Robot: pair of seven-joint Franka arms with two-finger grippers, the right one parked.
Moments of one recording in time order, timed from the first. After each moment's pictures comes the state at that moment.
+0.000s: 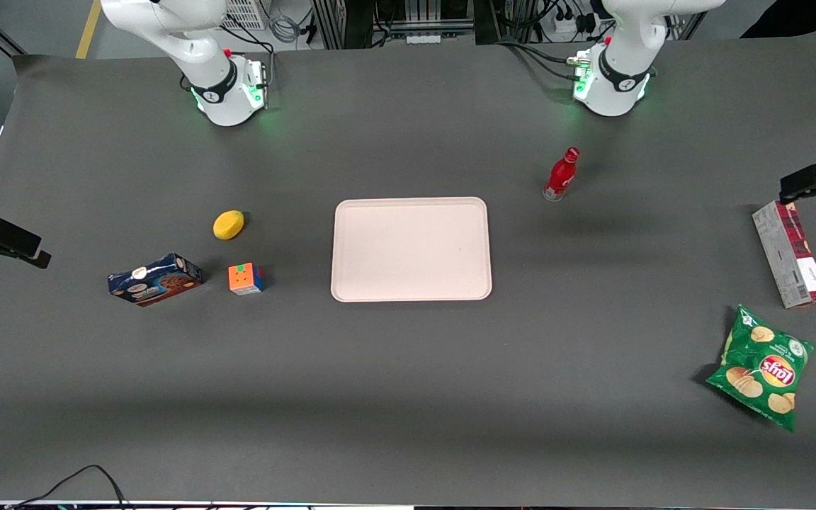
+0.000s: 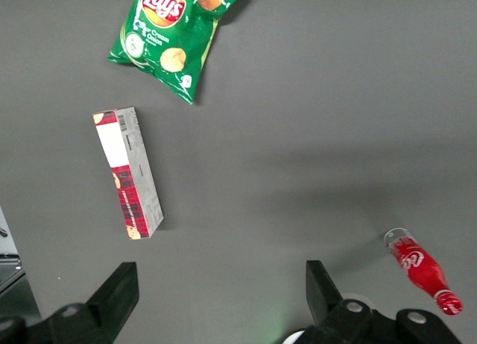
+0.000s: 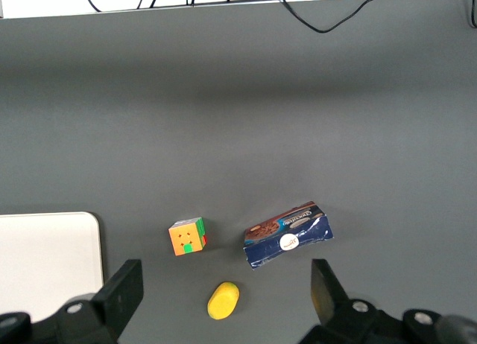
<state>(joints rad) 0.04 0.03 0.07 -1.63 0.11 1.54 0.18</state>
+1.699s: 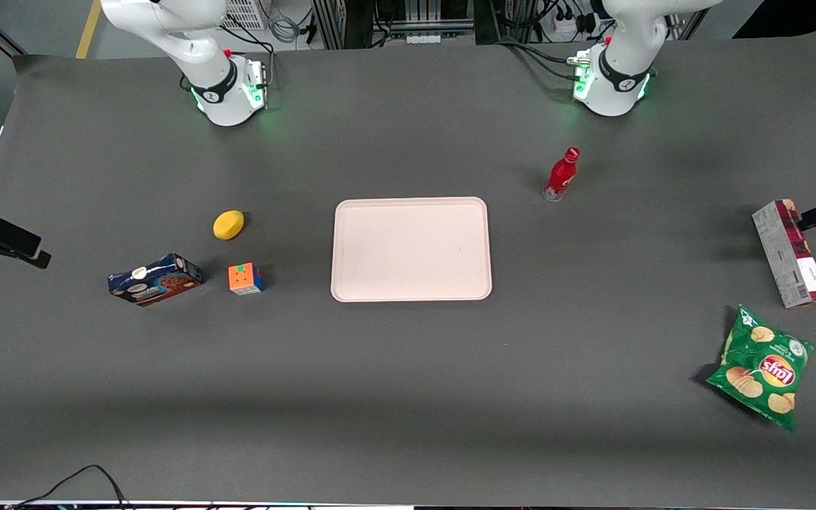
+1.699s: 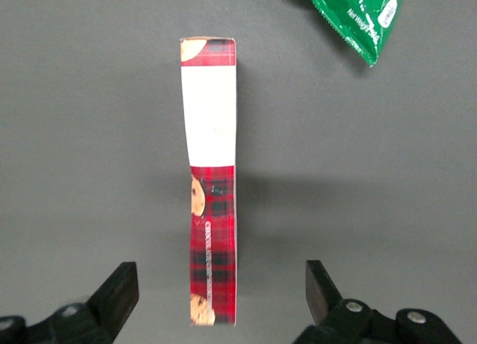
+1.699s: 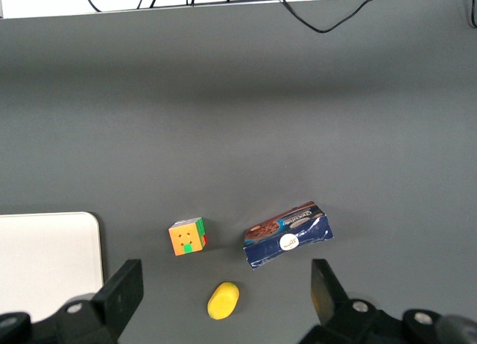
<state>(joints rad) 0.12 0.19 0.45 -2.11 -0.03 2.25 0.49</state>
